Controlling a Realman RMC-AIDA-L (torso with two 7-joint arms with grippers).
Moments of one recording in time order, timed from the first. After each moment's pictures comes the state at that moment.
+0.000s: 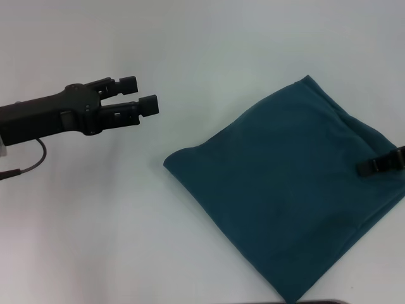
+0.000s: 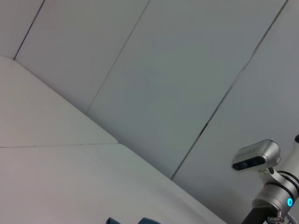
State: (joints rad) left arm -0.36 -2.12 -2.31 -0.84 -1.38 1.67 -1.72; right arm 0.51 1.91 2.38 0.73 -2.38 1.69 -1.00
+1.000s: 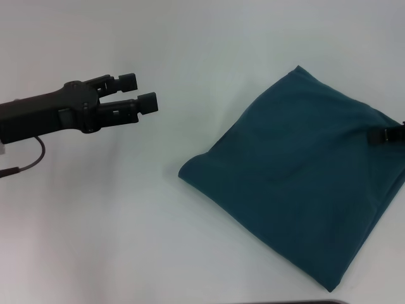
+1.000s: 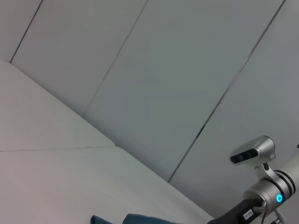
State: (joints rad) left arm -0.37 -2.12 -2.32 -0.84 -1.38 1.68 -1.72; right arm 0.49 1.92 2.54 0.74 -2.39 1.61 -1.05
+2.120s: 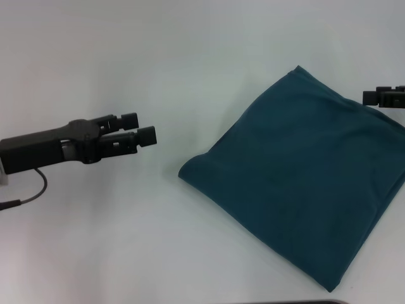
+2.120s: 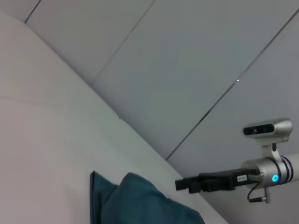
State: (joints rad) left arm -0.36 -2.10 -2.33 -0.72 -1.32 1.69 -1.76; right arm 0.47 1.95 2.69 0.77 -2.29 1.60 -1.25
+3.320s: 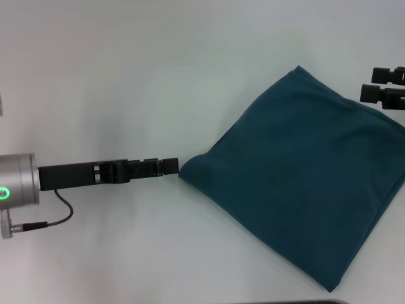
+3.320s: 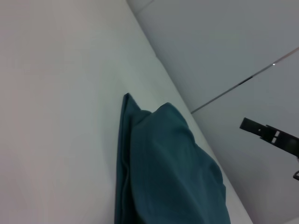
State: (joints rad) left arm -0.42 -2.11 -2.32 -0.59 -1.15 1.59 -1.97; right arm 0.40 1.96 2.66 0.78 -2.05 1.79 -1.45
